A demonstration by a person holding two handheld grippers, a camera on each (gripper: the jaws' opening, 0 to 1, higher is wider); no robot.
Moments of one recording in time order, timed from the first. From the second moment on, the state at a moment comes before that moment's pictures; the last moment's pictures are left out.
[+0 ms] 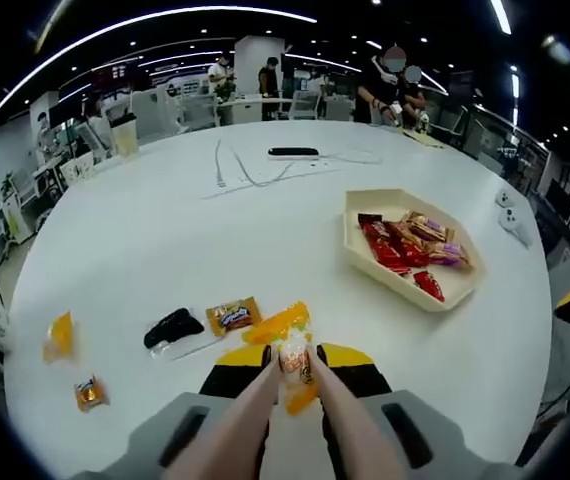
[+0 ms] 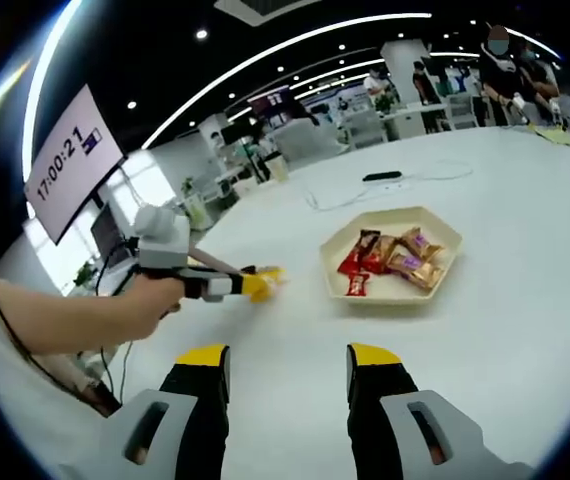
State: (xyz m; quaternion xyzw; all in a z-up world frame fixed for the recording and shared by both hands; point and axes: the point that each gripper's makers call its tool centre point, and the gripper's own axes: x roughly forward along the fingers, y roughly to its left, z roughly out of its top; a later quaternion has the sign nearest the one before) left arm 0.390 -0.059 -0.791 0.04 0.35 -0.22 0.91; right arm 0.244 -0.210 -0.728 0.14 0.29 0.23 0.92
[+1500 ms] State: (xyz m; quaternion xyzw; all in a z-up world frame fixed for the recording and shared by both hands) left arm 0.377 -0.151 -0.690 0.08 0.26 -0.33 0.90; right arm 0.206 -0.200 -0.728 0.16 0.27 0.22 0.92
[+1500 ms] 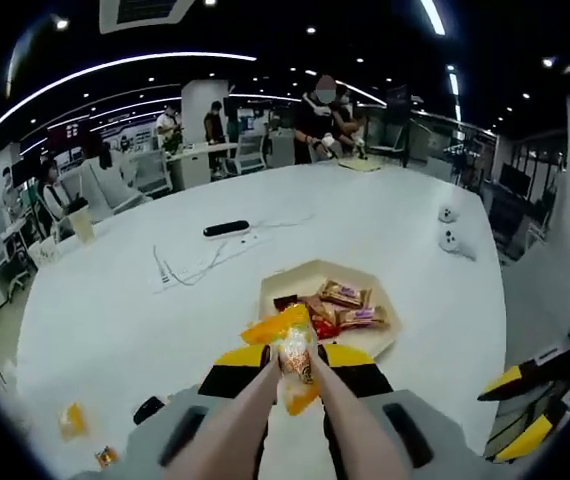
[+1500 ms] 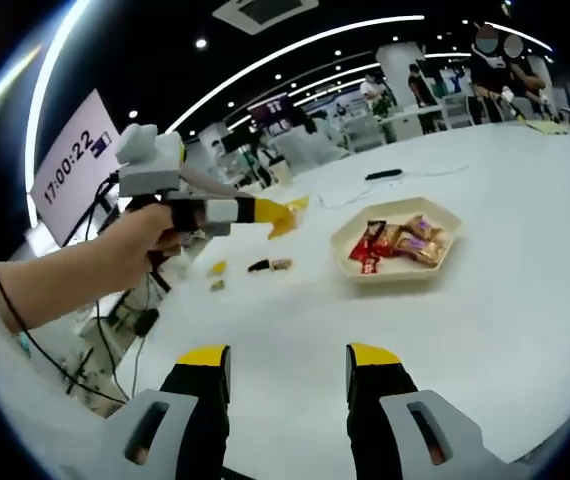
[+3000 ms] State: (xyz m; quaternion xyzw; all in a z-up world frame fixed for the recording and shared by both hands) left arm 0.408 -0.250 -0.700 0.10 0.27 -0.42 0.86; right arm 0.225 -0.242 -0.740 0.20 0.28 0.16 0.93
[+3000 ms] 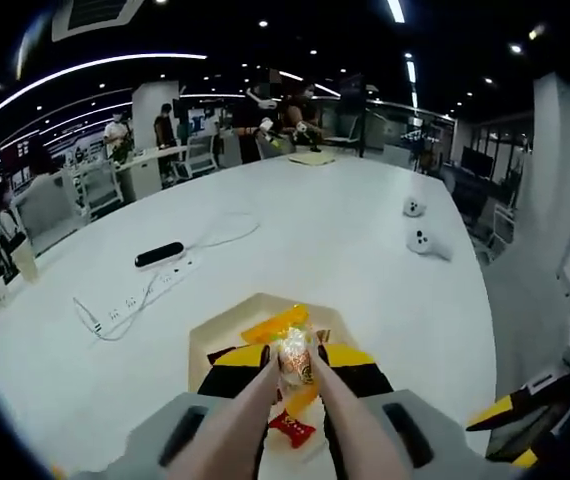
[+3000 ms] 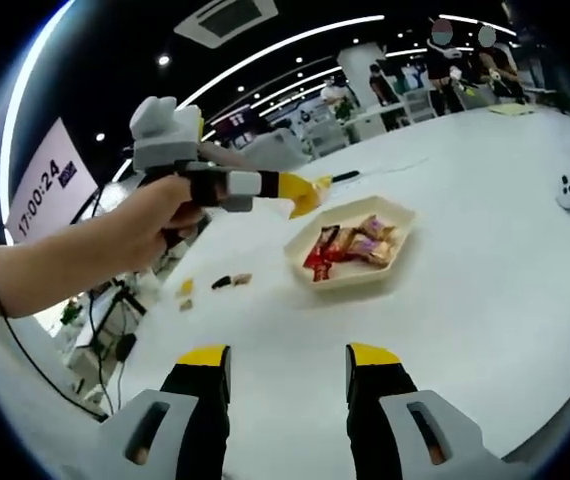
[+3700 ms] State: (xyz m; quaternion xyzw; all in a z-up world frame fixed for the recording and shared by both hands) left arm 0.412 -0.256 -0.687 0.03 0.27 -0.42 0.87; right arm 0.227 -0.242 -0.742 0.21 0.28 0.16 0.92
